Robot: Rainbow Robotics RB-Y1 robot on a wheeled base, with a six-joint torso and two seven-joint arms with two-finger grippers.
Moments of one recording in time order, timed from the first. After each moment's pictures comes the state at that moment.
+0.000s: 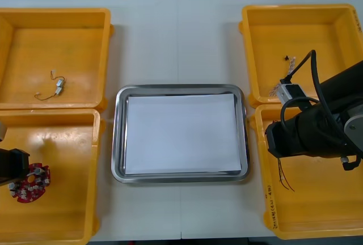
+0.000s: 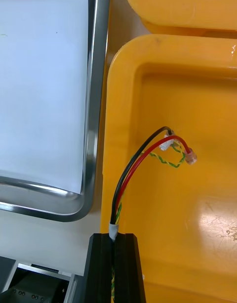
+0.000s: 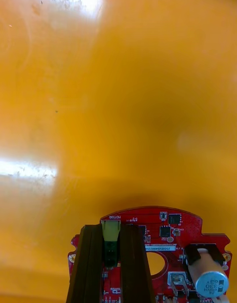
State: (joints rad) right arm -0.26 -0.61 0.14 -2.34 -0.76 1.87 1.02; left arm 0.10 0.58 0.31 -2.04 0.67 1.68 -1.27
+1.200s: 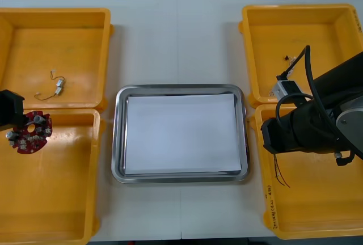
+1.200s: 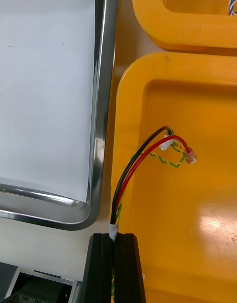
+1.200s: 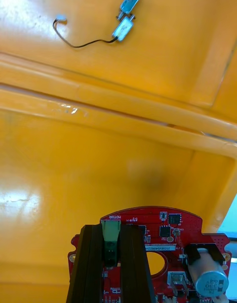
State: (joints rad) right arm -0.29 -0.57 0.15 -2.32 -0.73 1.89 1.02; left arm -0.19 0.72 0.33 -2.19 0.89 1.91 -1.03
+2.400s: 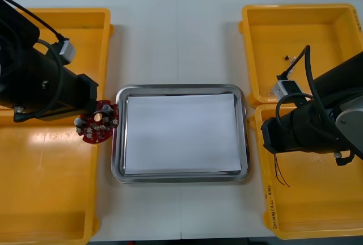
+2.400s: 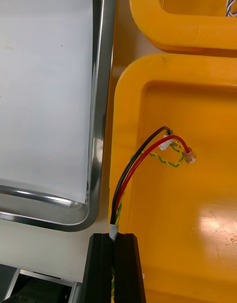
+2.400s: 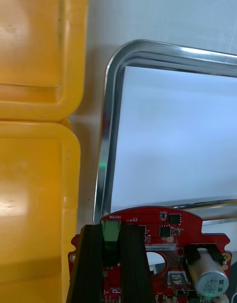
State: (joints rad) right arm -0.29 -0.57 0.16 -2.32 -0.72 1.89 1.02; left arm -0.52 0.75 -0.11 -2.24 1.00 1.91 -0.66
